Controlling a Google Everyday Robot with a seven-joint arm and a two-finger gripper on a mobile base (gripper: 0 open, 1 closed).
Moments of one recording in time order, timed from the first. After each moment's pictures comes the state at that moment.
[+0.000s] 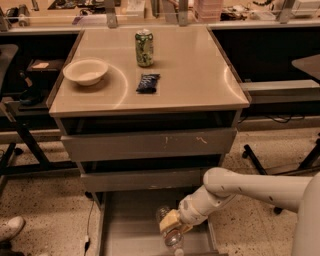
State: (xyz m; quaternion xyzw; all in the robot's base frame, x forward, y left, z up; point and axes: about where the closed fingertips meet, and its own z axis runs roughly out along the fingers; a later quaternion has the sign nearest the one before) arm 0.408 -0.041 0.433 0.04 -0.93 -0.36 0.12
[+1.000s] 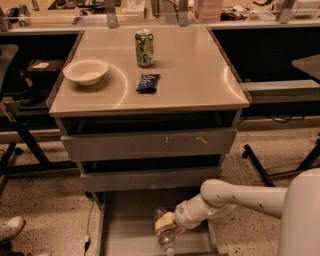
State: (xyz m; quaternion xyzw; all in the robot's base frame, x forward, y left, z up) arm 0.428 -0.021 0.371 -0.01 -0.91 -0.40 0.09
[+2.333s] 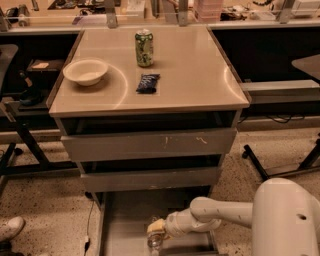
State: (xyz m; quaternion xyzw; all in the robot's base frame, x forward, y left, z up) arm 0.453 0.017 0.253 -0.11 -0.90 -0.42 0.08
